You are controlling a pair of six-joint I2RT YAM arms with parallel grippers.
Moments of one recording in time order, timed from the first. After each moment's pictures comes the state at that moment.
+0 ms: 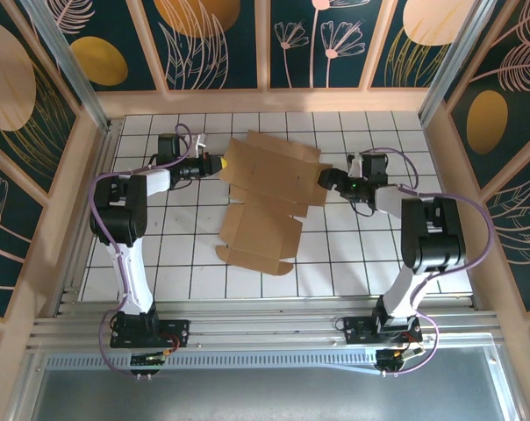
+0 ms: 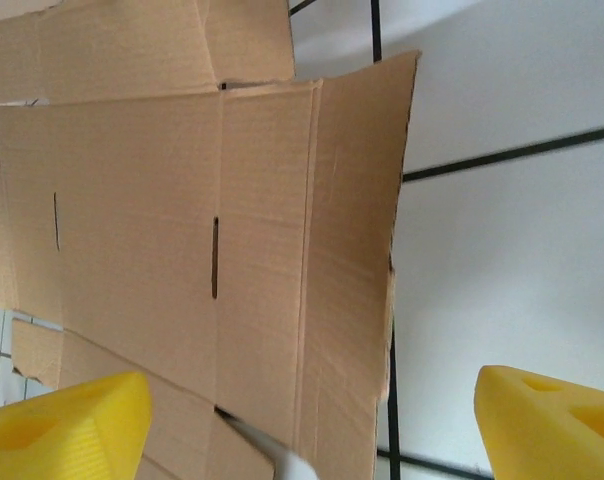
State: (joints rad) left arm -0.09 2.12 1.29 0.18 0.91 -0.40; right arm 0.09 1.77 0.94 0.06 -0.52 0.47
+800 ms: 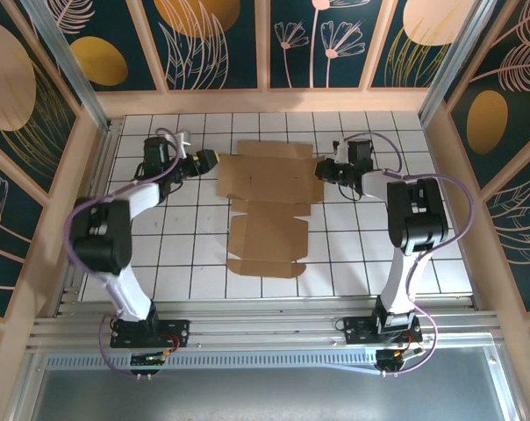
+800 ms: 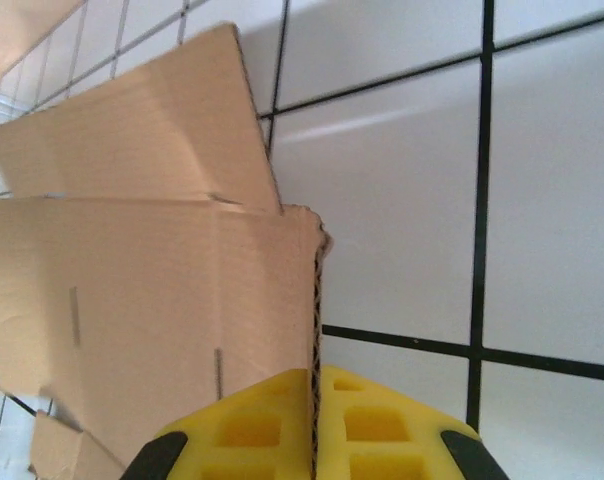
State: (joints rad) left arm -0.09 1.73 1.01 0.28 0.58 -0.51; right arm 0.16 1.93 1.14 0.08 -0.50 0.40
